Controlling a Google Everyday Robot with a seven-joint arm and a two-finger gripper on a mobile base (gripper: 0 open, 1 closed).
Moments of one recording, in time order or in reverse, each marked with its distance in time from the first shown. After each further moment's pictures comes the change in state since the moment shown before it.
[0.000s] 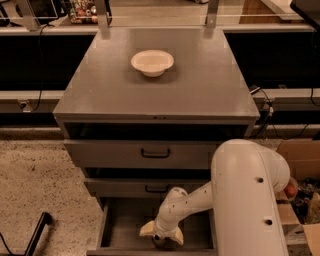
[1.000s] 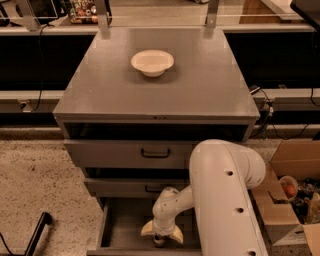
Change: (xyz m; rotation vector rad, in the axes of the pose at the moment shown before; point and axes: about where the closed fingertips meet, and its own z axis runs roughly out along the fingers) arm 0.018 0.008 0.035 -0.112 -0.009 0.039
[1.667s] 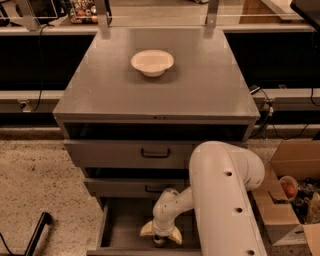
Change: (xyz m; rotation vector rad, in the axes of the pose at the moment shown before) arm 0.002 -0.004 0.009 0.023 0.001 0.004
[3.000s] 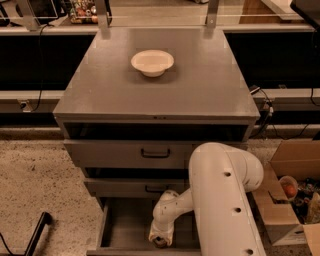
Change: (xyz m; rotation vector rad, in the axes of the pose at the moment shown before) arm -0.004 -0.002 0.009 0.012 -0.007 0.005
